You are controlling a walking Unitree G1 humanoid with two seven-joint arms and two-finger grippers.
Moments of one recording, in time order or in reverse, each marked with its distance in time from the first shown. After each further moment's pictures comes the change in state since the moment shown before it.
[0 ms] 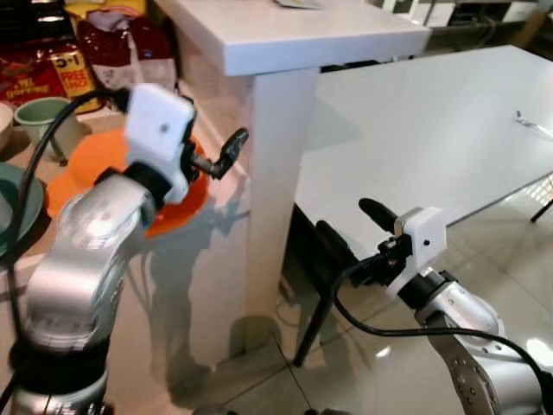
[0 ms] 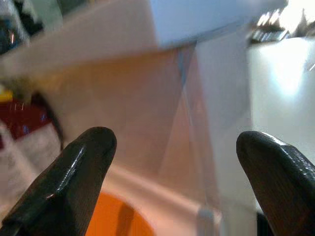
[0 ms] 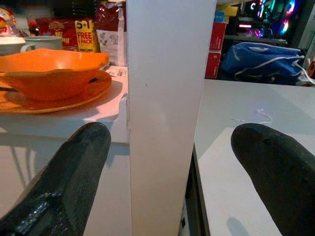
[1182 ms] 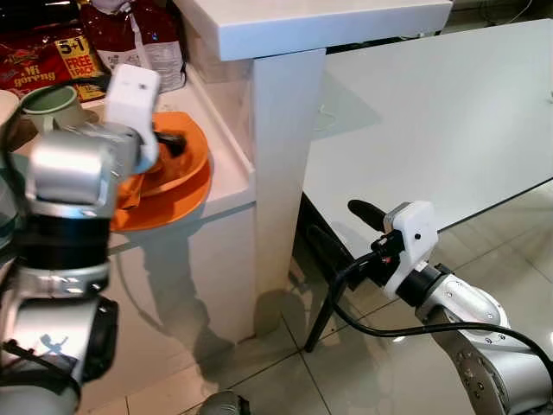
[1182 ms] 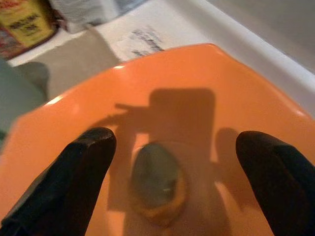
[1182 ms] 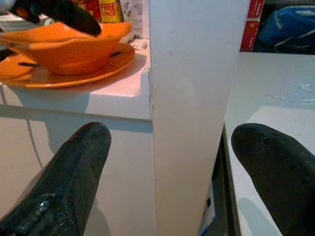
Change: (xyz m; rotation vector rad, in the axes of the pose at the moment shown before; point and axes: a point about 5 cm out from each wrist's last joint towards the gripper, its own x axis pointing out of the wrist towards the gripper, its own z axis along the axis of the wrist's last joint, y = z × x) left arm 0.036 0.070 -0.014 -0.172 0.595 0.289; right arm 0.004 0.004 0.005 0.003 0.085 0.075
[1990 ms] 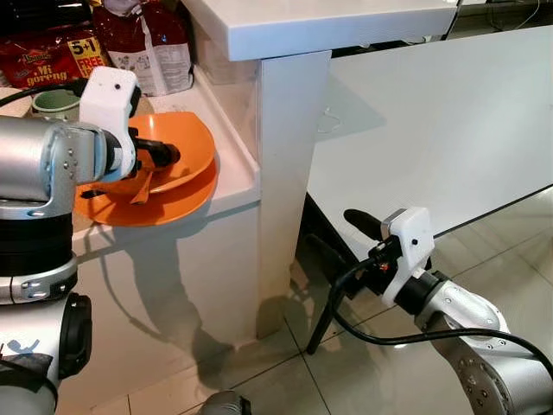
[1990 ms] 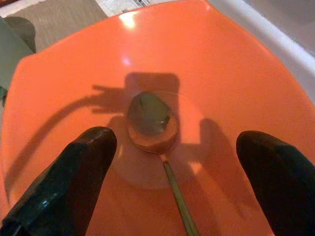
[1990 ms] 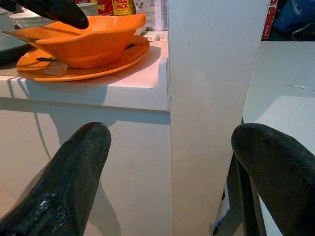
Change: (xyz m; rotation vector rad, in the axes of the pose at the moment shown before) left arm -0.027 0.009 -0.006 -0.055 0.119 -0.115; right arm -0.003 0.007 -0.004 0.046 0.033 0.023
